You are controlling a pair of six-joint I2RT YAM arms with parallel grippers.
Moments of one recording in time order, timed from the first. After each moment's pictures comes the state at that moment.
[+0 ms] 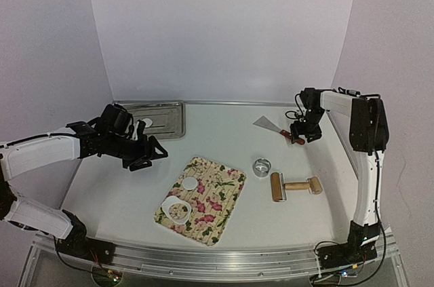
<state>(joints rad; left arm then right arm) -0.59 1.25 0.84 -0.42 0.29 -0.81 0.14 2.28 1.84 -0.93 0.00 0.02</state>
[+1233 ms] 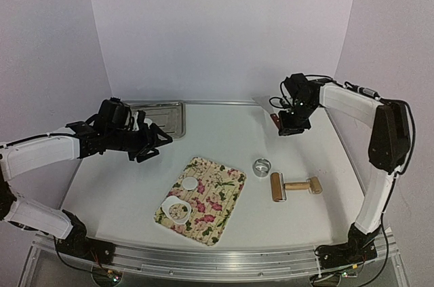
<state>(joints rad) -0.59 1.24 0.85 -0.25 0.31 -0.94 0.38 1.92 1.64 -0.92 0.00 0.23</state>
